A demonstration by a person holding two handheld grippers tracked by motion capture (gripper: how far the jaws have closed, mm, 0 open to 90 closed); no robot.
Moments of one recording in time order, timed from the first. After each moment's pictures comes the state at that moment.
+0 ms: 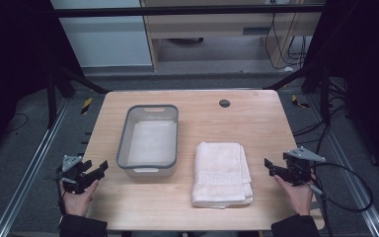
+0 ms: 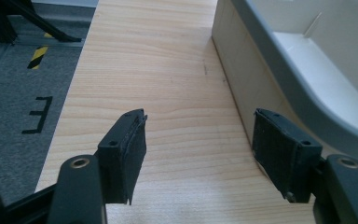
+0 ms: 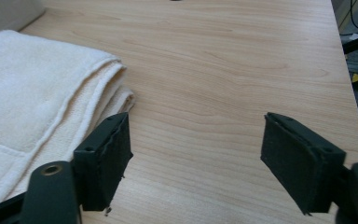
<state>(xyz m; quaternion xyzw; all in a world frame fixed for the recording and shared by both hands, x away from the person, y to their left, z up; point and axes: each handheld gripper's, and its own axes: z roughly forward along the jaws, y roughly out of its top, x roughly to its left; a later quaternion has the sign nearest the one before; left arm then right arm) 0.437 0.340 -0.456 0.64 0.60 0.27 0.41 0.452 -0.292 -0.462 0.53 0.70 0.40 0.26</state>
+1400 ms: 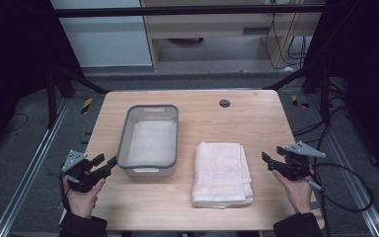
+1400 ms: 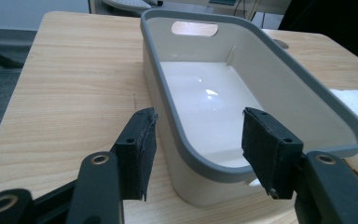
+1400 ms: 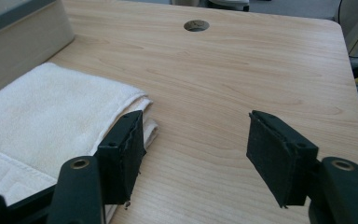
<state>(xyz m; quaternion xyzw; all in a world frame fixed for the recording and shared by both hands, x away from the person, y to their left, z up) 0.425 0.307 -0.417 0.66 0.54 0.24 0.47 0.456 -0.280 -0.440 0.51 0.70 0.43 0.27</state>
